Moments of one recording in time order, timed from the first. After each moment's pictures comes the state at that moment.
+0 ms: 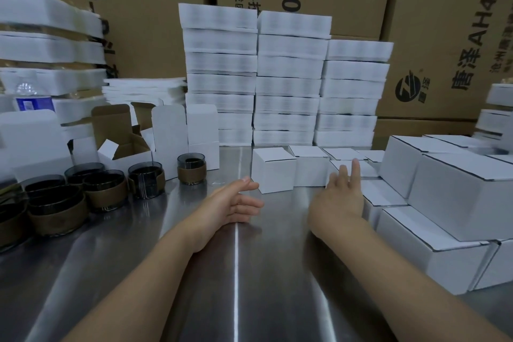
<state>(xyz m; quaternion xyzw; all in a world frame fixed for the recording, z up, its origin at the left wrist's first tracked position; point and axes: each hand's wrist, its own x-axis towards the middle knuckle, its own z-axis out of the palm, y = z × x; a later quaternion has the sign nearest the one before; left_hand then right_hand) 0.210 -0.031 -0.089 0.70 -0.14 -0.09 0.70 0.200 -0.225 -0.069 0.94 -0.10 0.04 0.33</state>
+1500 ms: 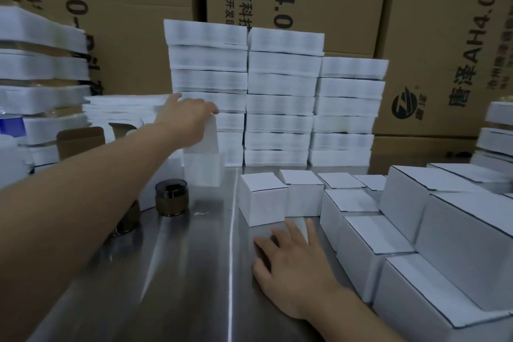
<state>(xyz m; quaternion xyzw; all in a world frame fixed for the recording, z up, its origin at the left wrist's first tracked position) 0.346 -0.004 0.059 0.93 -0.13 0.33 -0.07 0.206 -0.212 -0.108 0.98 0.15 0.13 0.00</state>
